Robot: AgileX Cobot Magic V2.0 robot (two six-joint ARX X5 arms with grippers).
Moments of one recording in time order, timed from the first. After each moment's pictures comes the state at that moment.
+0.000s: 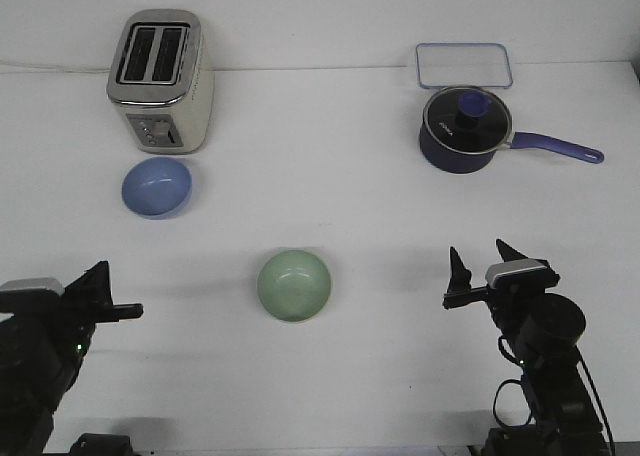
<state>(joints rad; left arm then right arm) -0.08 0.55 0.86 -0.52 -0.02 -0.17 0.06 0.60 0.45 -0.07 -0.15 0.06</state>
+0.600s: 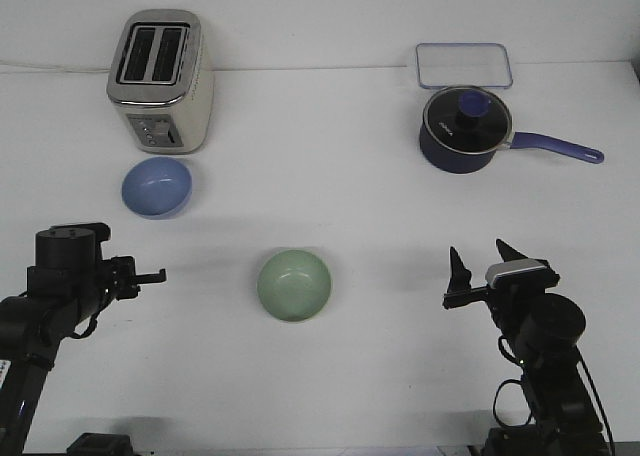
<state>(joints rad) -0.08 1.01 1.08 -0.82 -0.02 -0.12 0.06 0.60 0.45 -0.07 -0.15 0.06</state>
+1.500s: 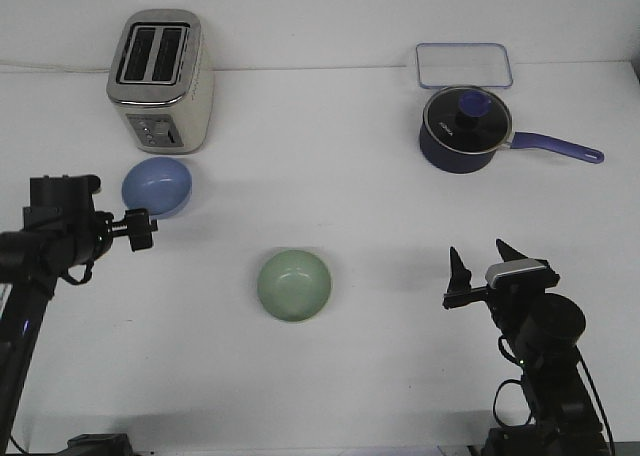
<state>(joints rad) 0.02 1.33 1.38 -0.85 -0.02 -0.13 0.06 0.60 0.45 -0.07 -0.15 0.06</state>
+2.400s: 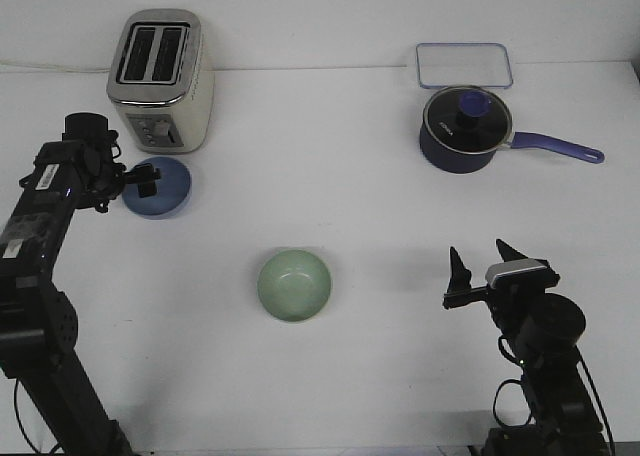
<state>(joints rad) 0.11 2.00 1.75 -0.78 -0.02 -0.08 0.06 0.60 0.45 -0.07 -0.15 0.06</state>
